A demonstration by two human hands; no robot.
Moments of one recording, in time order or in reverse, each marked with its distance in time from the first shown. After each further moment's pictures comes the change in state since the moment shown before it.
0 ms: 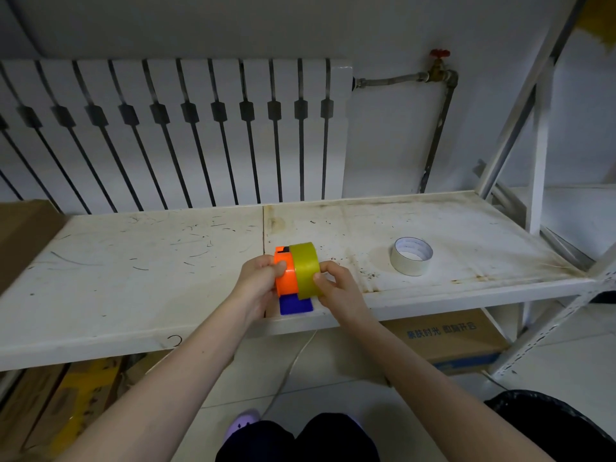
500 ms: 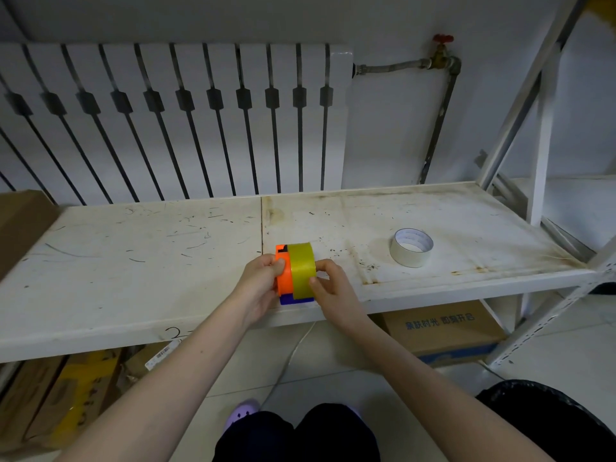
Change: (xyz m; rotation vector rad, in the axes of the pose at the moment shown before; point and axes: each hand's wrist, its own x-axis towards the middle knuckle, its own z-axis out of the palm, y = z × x) left_hand -0.001 -0.013 0.001 -0.055 -0.087 -0.038; right_hand -0.007 0.020 0.004 -0.261 -0.011 -0.018
